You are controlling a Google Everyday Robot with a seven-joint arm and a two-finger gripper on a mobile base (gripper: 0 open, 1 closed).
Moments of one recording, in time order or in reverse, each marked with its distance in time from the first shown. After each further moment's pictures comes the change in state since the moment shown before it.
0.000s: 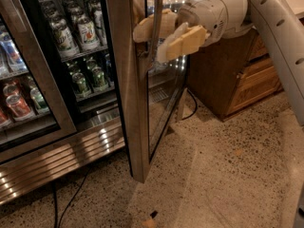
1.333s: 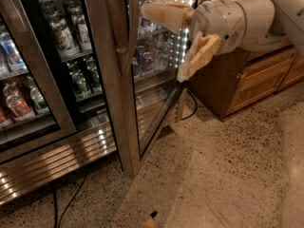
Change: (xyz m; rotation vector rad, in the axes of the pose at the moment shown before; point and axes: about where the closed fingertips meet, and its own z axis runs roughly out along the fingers) arm -0.008 0.012 0.000 0.247 0.011 -0.098
